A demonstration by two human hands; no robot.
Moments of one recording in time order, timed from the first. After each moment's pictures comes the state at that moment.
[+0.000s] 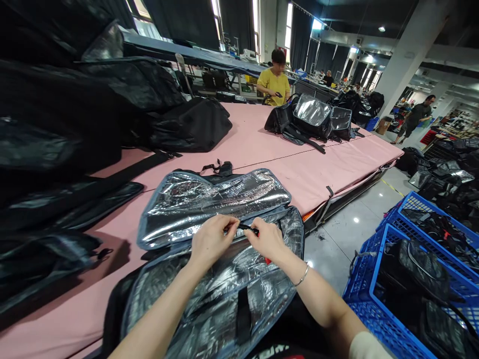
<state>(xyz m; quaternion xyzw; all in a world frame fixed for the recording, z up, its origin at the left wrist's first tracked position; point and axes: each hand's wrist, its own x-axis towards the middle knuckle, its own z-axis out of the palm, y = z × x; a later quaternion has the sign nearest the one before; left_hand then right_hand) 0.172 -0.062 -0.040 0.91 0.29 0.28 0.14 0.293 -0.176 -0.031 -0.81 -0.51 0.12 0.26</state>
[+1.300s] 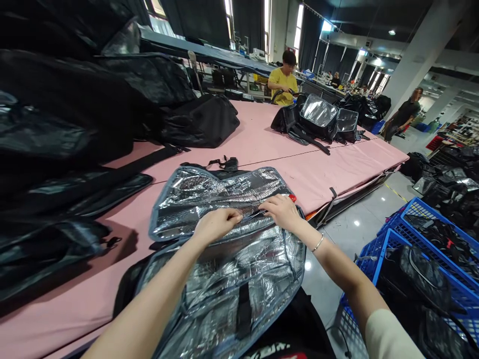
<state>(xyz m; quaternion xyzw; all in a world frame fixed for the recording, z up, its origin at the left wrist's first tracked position) 0.183 -0.033 -0.016 0.90 0.38 0.00 0.20 0.364 -0.157 -0.018 -0.65 -0.73 -0.08 0.19</state>
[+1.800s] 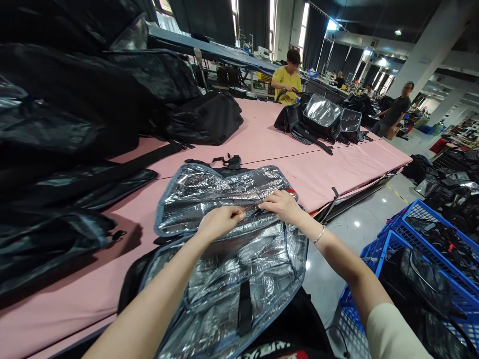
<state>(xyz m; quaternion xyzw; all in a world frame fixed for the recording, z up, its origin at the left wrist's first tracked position) 0.181 -0.035 -0.018 0.90 0.38 0.01 0.21 0.378 -0.140 -0.017 -0.55 -0.81 -0.16 0.13</state>
